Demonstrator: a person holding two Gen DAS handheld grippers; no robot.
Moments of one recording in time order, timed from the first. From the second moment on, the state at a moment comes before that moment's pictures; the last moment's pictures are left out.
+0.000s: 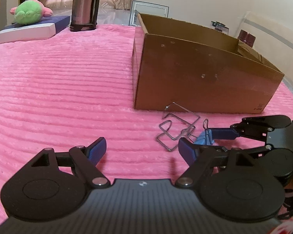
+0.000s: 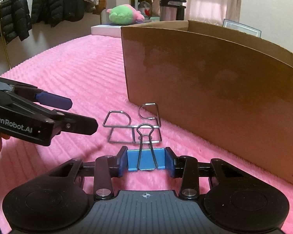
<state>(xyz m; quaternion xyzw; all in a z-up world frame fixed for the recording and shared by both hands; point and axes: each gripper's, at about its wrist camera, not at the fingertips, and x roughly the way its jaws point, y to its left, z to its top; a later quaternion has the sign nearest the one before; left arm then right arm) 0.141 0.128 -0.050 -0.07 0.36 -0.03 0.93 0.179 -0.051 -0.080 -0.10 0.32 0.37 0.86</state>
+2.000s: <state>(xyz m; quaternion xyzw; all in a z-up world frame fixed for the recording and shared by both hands) 0.159 0.051 -0.065 0.06 0.34 -0.12 0.93 0.142 -0.140 -0.062 -0.02 0.34 0.24 0.91</state>
